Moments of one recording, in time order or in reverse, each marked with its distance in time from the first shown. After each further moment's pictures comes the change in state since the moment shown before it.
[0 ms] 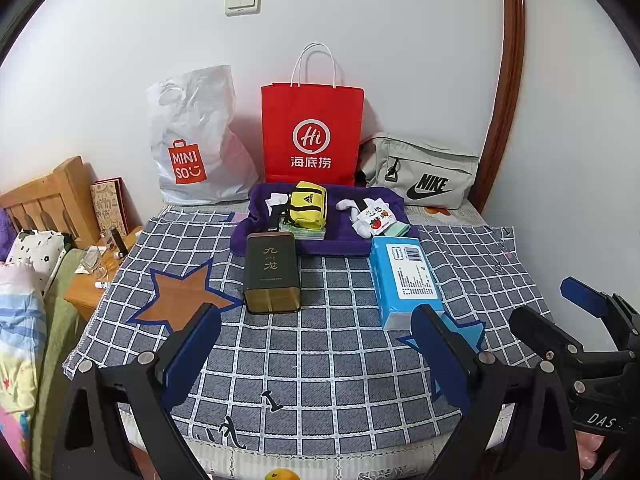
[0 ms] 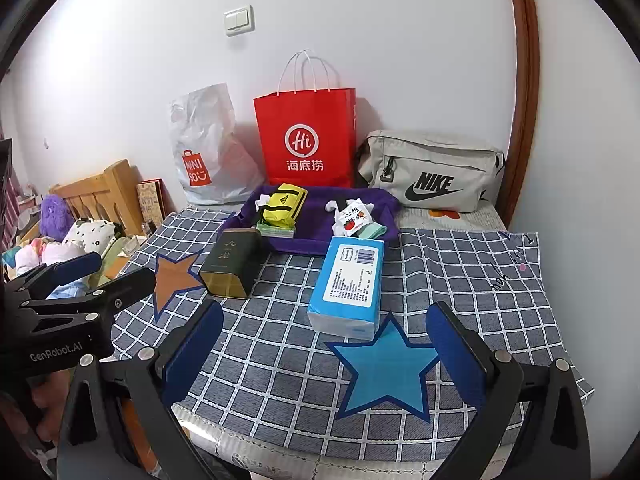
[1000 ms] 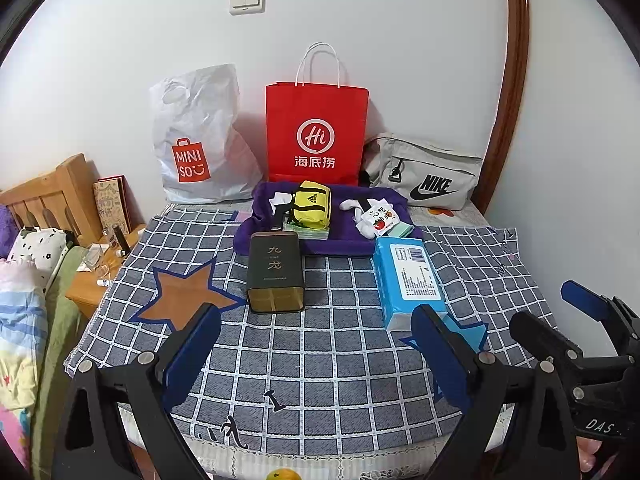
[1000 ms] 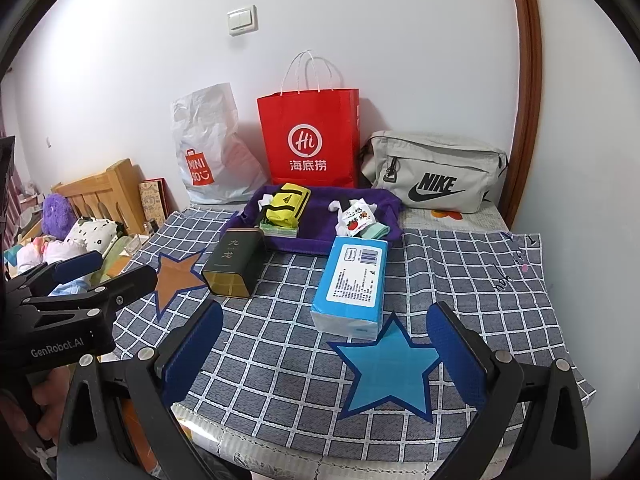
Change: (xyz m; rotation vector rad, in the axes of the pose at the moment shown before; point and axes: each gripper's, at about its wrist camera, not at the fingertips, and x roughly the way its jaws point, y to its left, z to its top) left arm -0.002 0.004 0.000 -0.008 0.003 0.009; right arm 0.000 0.004 0.001 -0.007 0.005 0.011
